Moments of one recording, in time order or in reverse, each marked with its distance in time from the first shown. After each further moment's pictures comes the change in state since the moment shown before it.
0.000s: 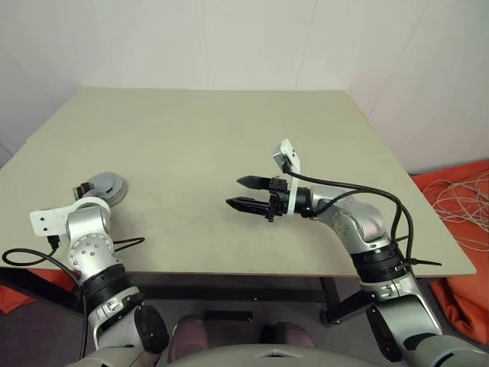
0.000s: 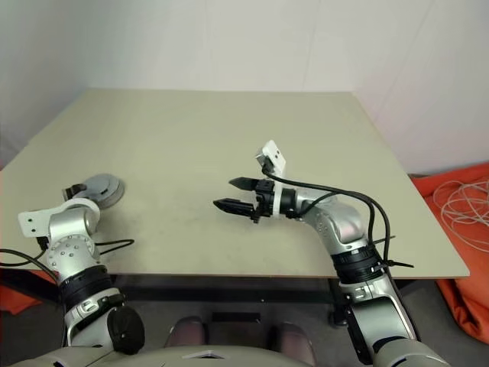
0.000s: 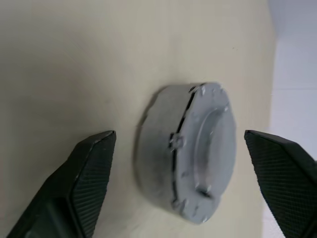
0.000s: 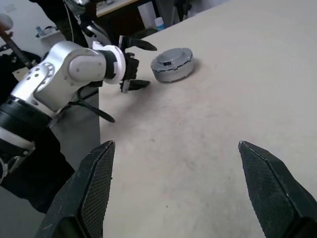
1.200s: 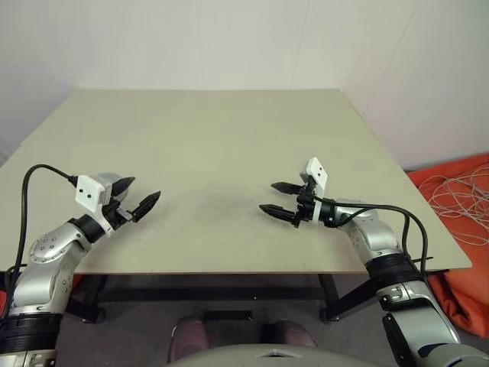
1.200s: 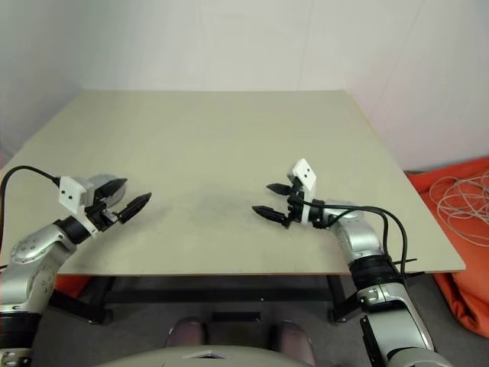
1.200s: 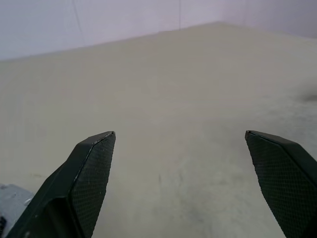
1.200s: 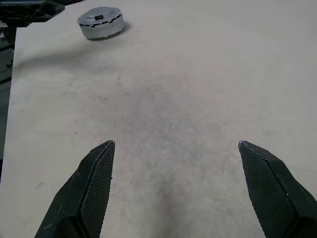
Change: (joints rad) left arm 0.366 0.586 -0.490 0.029 0.601 -0.126 -1.552; right arm 0.064 -0.083 -0.051 0.356 -0.192 -0.480 0.111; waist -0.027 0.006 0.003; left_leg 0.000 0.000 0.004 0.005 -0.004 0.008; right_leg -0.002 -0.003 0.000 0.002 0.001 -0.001
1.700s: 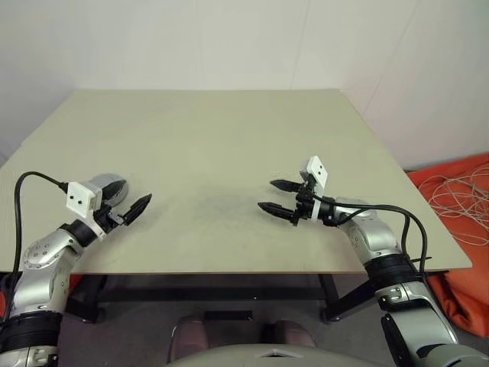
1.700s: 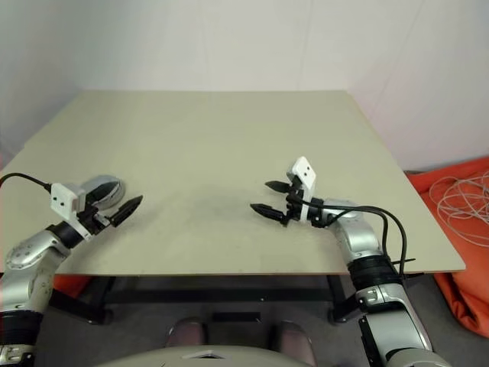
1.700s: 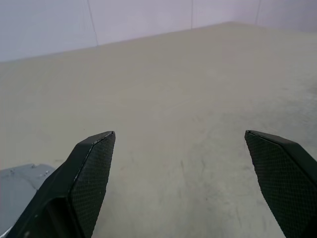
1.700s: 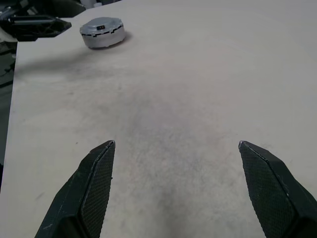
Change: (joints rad) left arm -0.022 -0.032 0.044 0.152 0.045 -0.116 -0.052; right arm 0.003 0.019 -0.015 -0.030 0.001 0.000 -0.017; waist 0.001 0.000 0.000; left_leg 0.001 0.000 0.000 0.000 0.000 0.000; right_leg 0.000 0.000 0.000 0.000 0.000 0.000
